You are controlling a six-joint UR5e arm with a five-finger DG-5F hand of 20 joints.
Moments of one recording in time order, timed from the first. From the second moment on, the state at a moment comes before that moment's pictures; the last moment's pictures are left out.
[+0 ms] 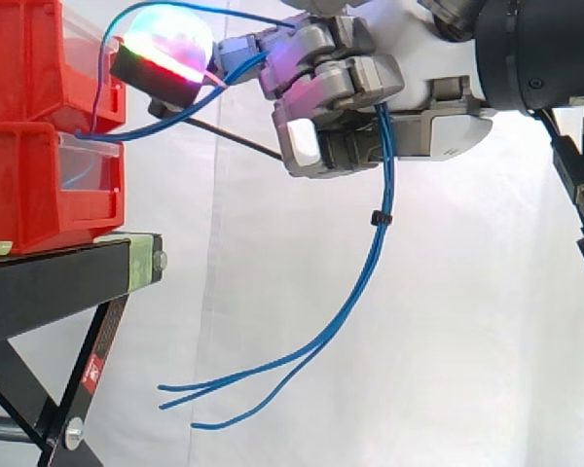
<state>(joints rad) 0.42 -1.90 -1.66 -2.65 -0.71 -0.14</state>
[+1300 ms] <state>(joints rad) 0.42 -1.90 -1.66 -2.67 -0.66 -0.26</state>
